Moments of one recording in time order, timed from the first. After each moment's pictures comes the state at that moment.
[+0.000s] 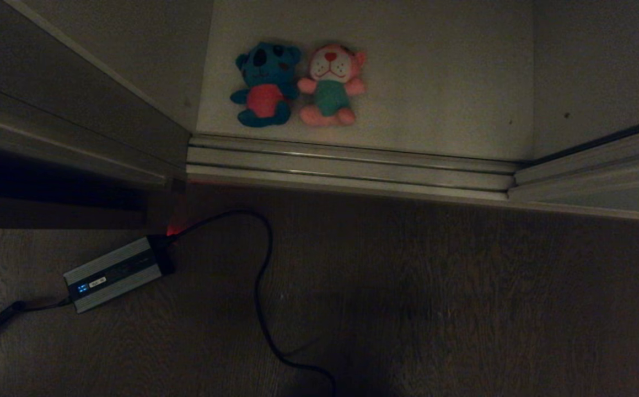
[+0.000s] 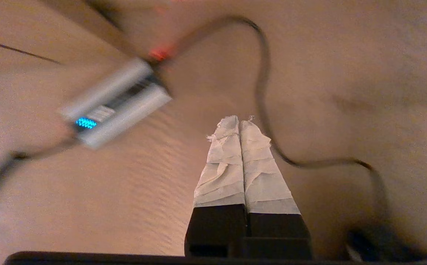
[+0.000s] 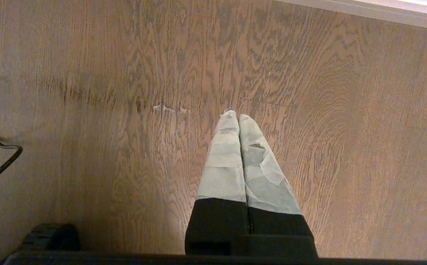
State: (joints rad) left arm -0.02 0.18 -0.24 0.03 -0.12 0.12; right arm -0.01 0.00 0.00 0.00 0.00 -0.01
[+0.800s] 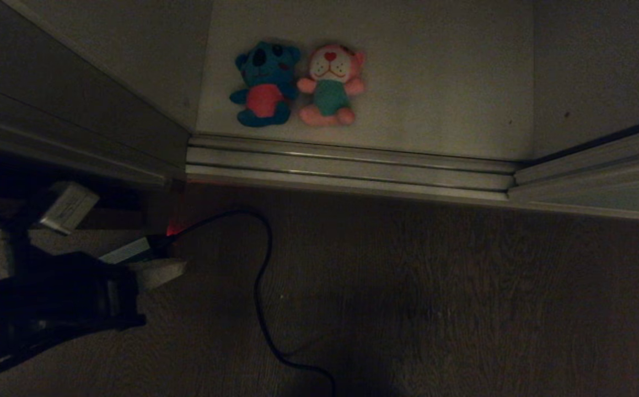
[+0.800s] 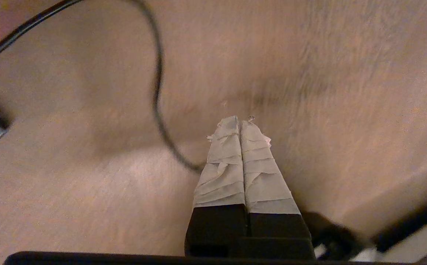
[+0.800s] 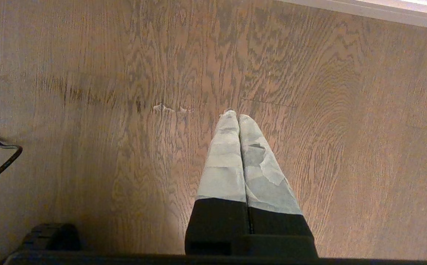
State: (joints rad) left arm -0.19 1.22 -0.60 -0.32 -0.34 -0.06; right arm -0.01 0.00 0.00 0.00 0.00 -0.01
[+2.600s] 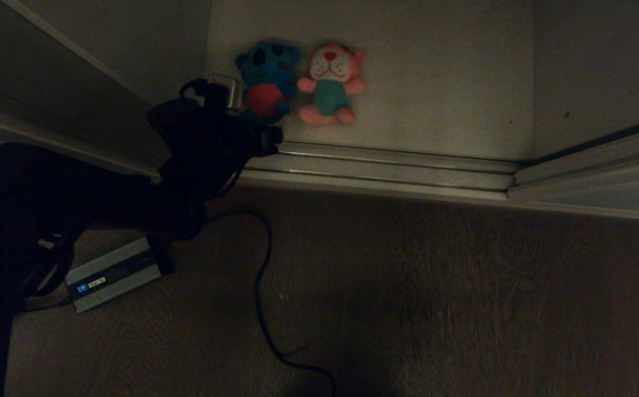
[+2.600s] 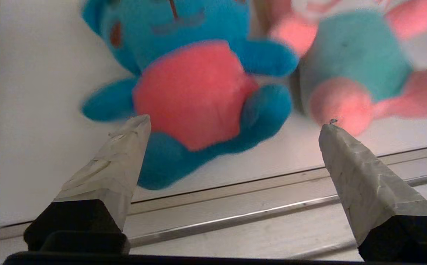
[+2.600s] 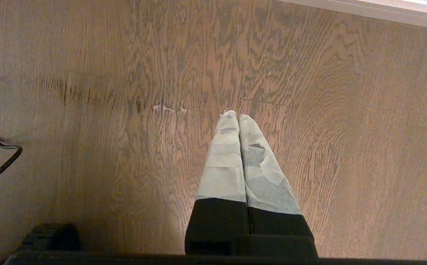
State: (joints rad) left arm -0.29 2.16 -1.50 -1.07 -0.05 0.17; right arm -0.01 0.00 0.00 0.00 0.00 -0.01
